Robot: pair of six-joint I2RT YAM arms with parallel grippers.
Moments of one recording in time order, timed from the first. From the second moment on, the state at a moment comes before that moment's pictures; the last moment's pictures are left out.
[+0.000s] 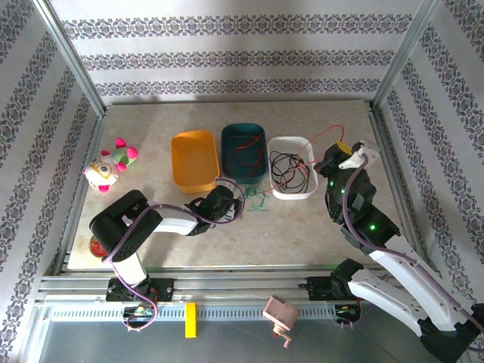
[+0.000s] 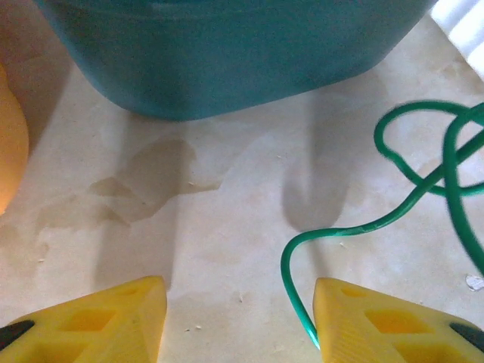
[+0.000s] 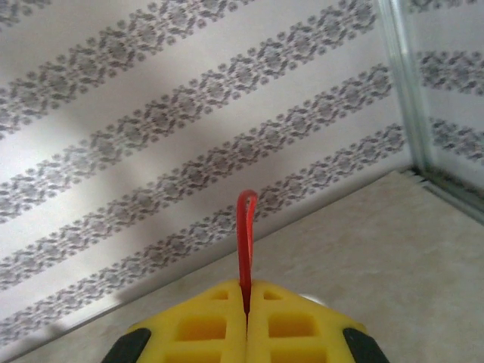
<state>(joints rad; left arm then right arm) -0.77 1.72 0.66 0.31 -0.24 -0.40 0.62 0.73 0.81 -0.14 0.78 0.50</state>
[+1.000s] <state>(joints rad) -0.77 1.60 0.54 0.32 -0.34 -0.43 0.52 1.13 1.10 -0.04 0.29 0.32</state>
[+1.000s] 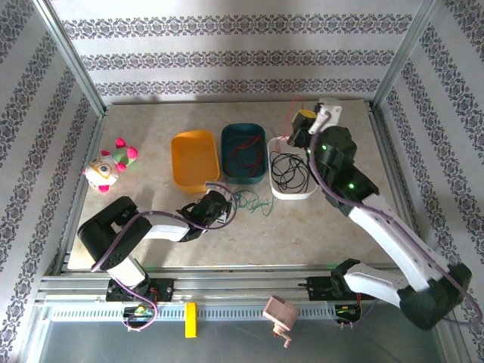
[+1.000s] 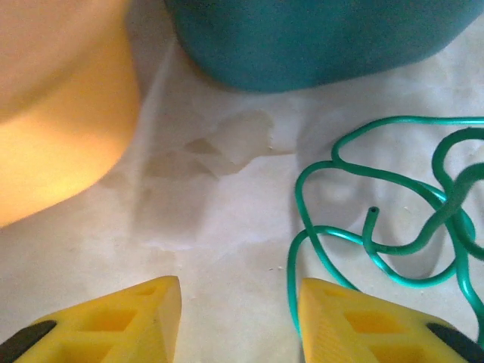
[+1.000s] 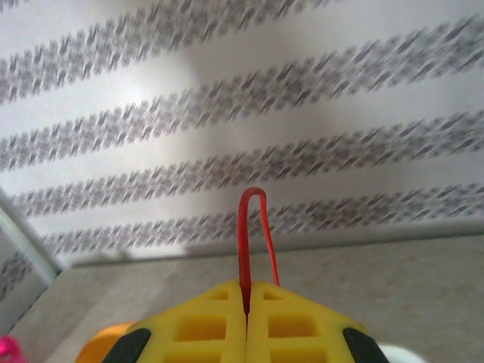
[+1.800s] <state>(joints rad) -0.77 1.44 0.48 0.32 -0.45 -0.47 0.46 1.79 1.21 -0.02 -0.06 0.60</state>
